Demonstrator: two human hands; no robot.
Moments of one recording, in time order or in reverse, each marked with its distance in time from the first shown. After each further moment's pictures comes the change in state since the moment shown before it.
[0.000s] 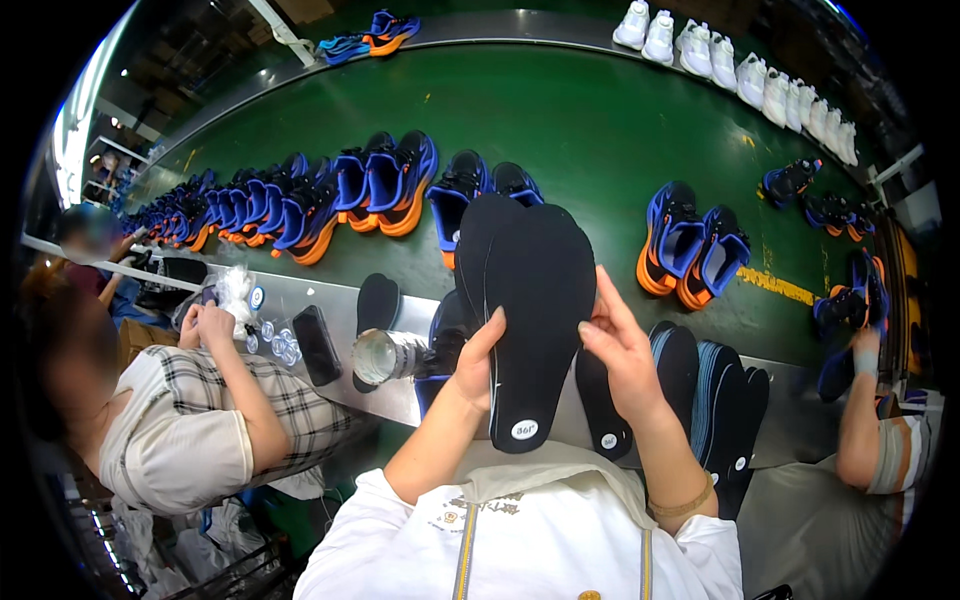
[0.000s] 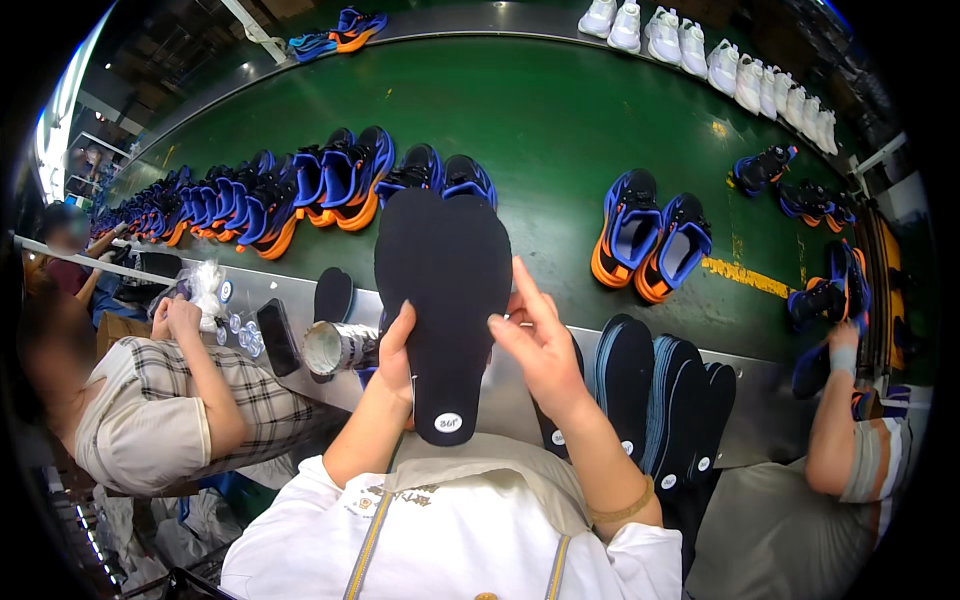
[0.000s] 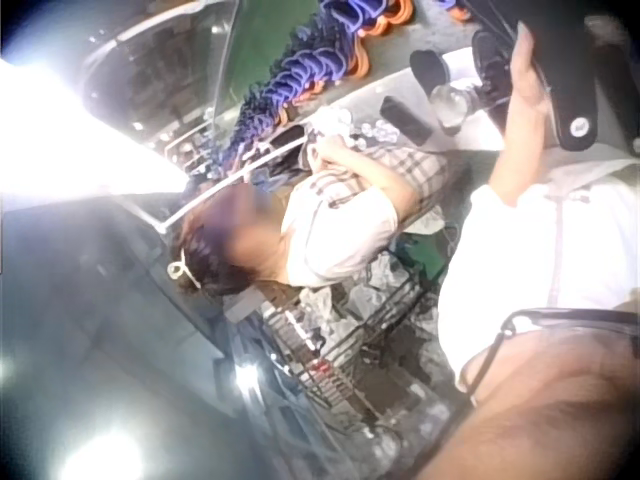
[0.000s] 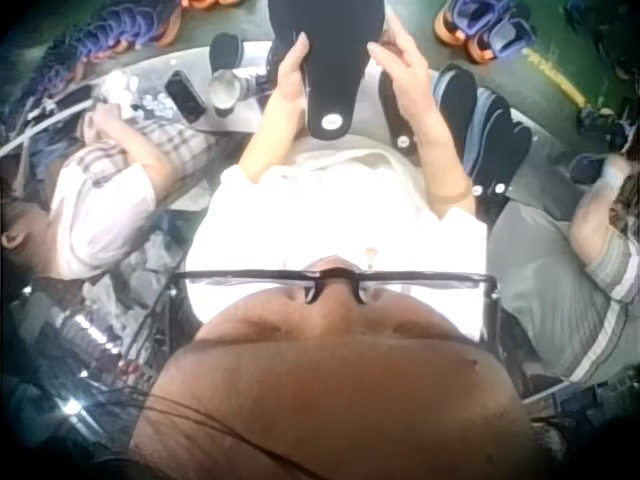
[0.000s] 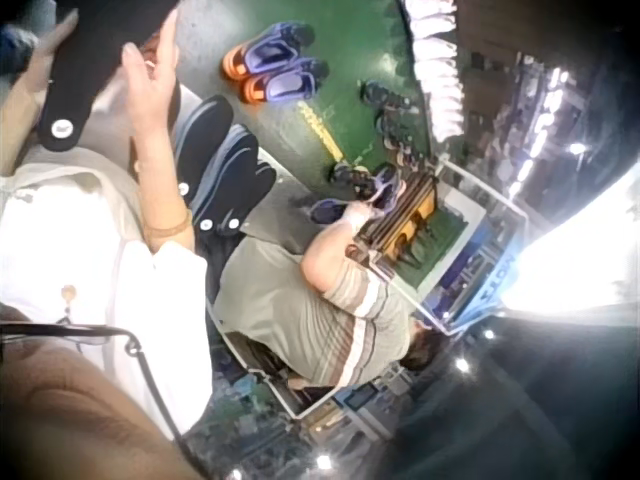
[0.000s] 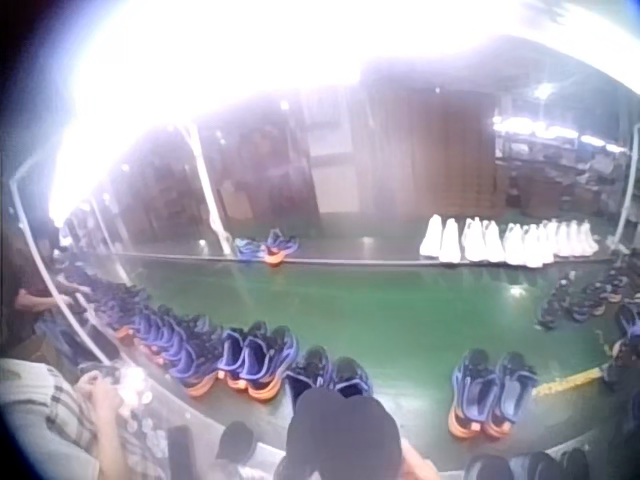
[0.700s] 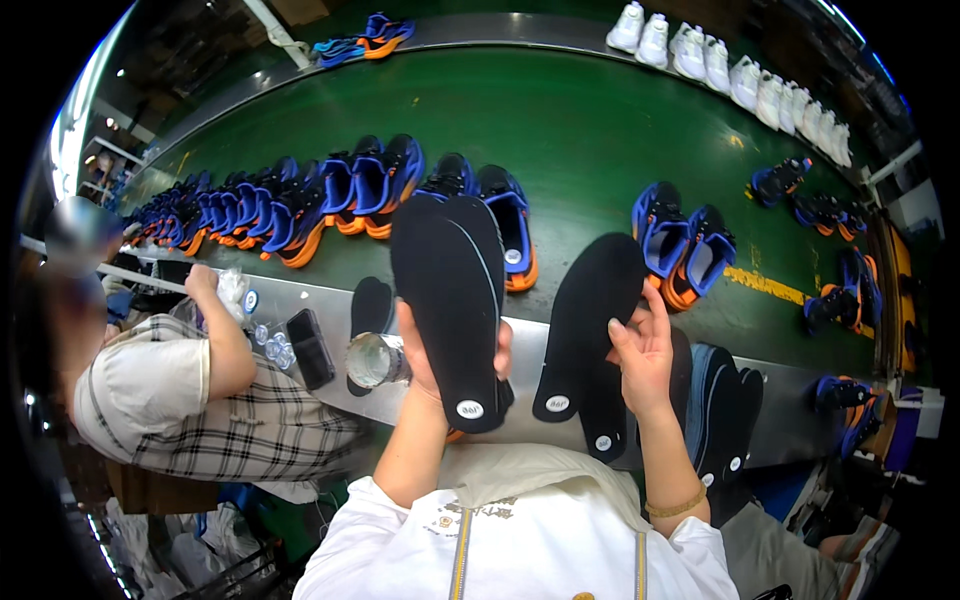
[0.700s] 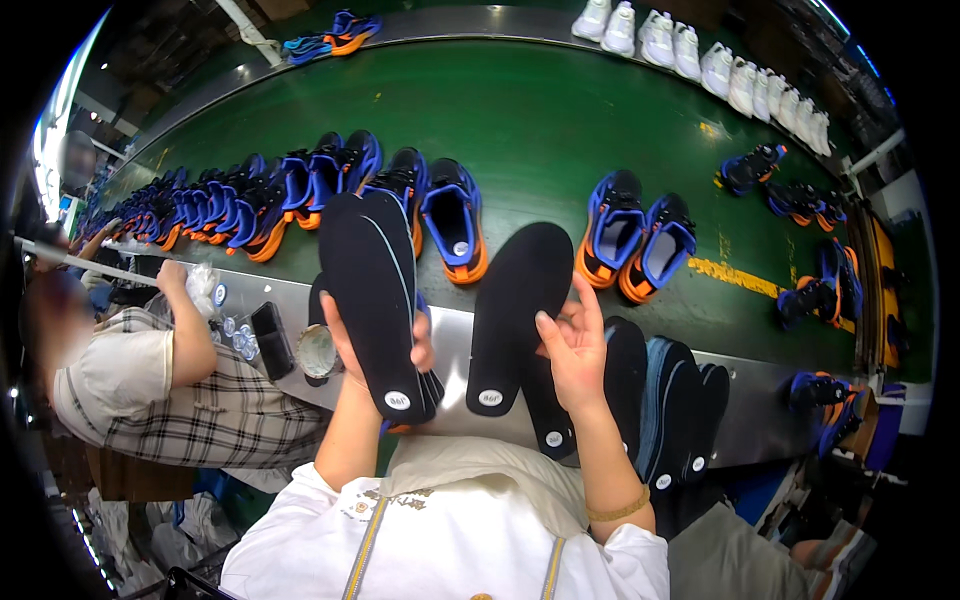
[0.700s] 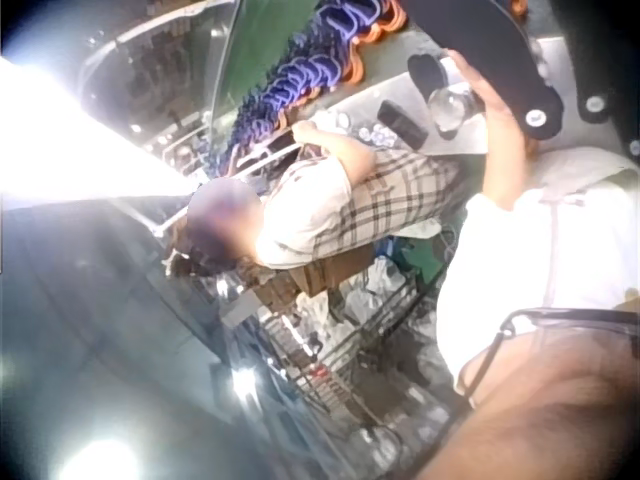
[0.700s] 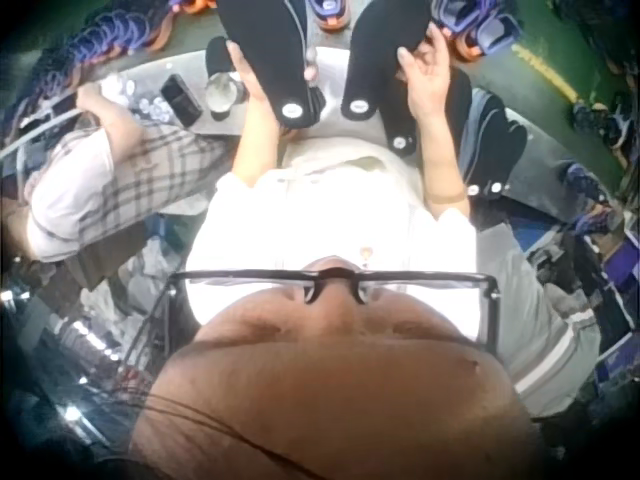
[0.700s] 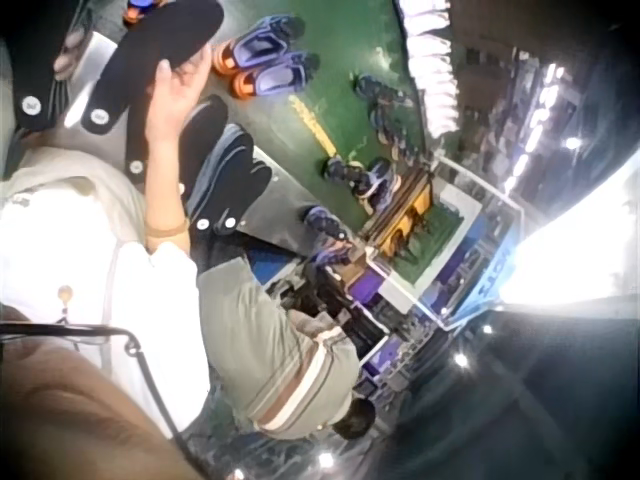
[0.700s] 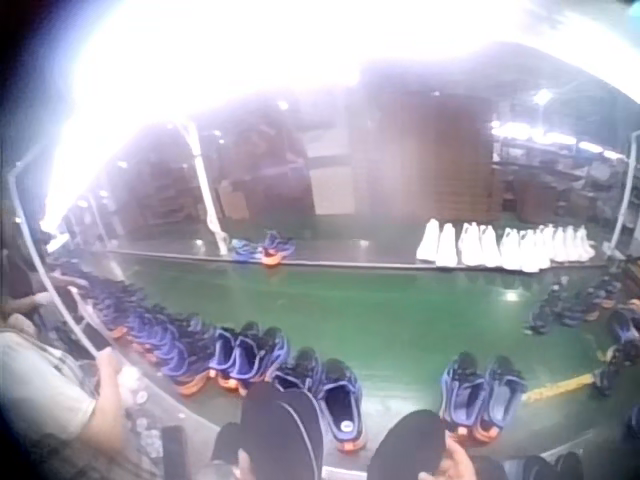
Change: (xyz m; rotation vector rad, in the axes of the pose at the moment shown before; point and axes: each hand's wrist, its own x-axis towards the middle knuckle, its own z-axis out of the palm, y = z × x) left_hand -0.015 0.001 -0.025 -0.056 -0.235 0.130; right_hand -0.020 0.030 -0.046 0.091 0.244 -0.131
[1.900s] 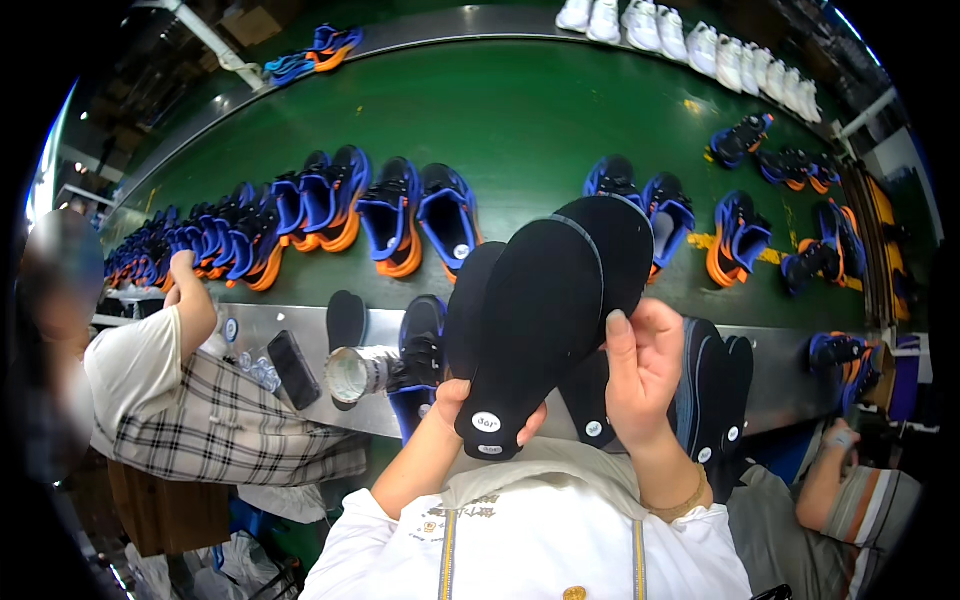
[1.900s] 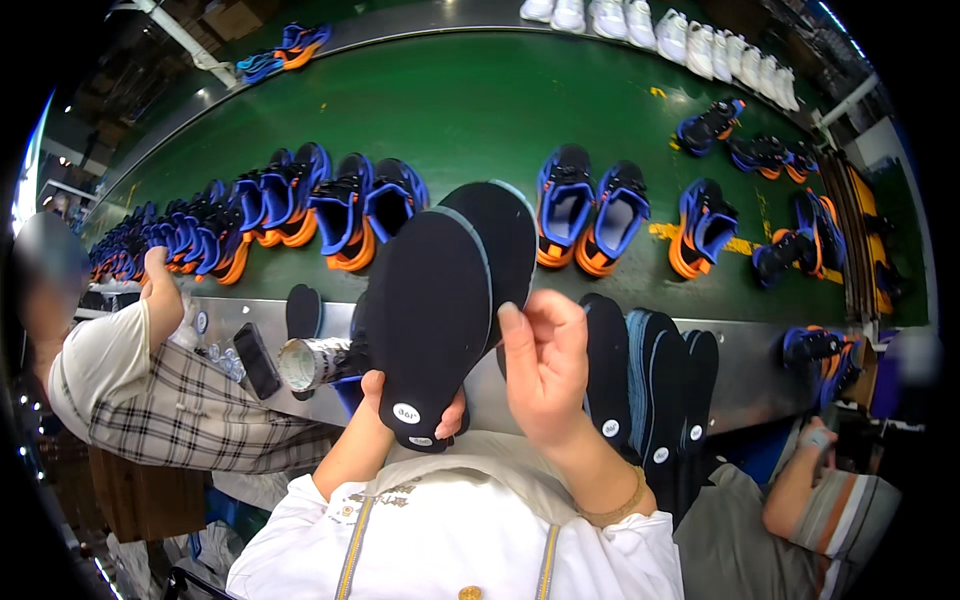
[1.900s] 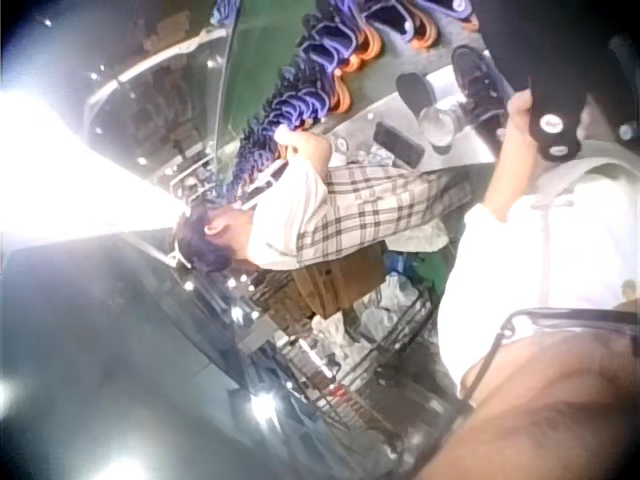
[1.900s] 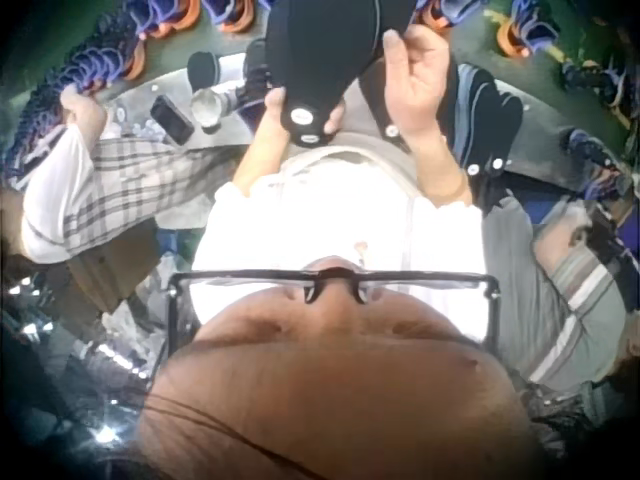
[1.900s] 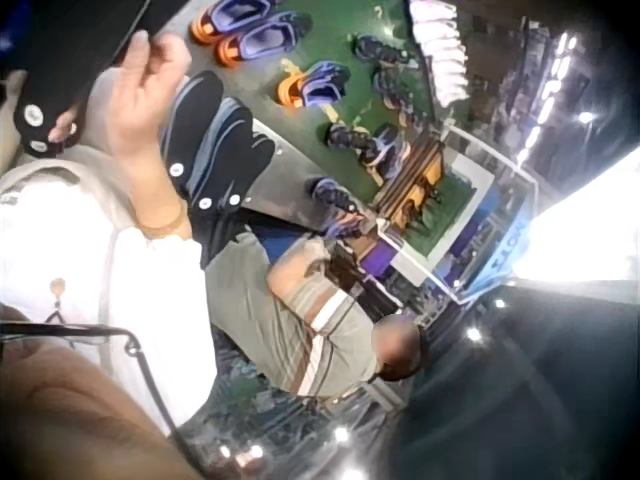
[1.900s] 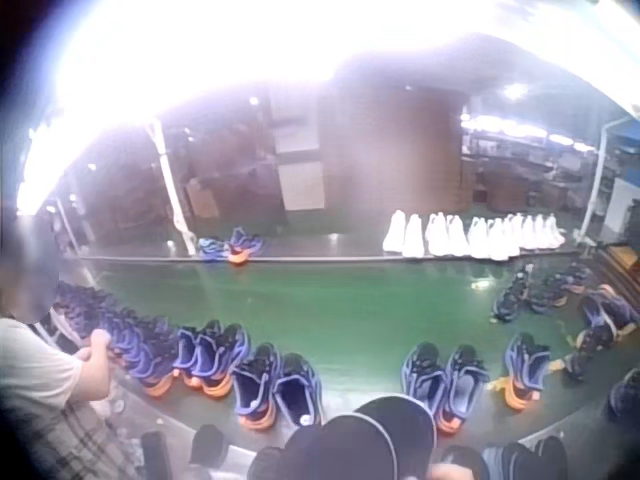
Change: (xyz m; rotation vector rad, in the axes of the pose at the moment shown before) left_hand 0.008 -0.095 0.010 -0.047 -0.206 -0.395; right_hand -0.031 -0.077 -0.005 -0.197 0.032 -0.443
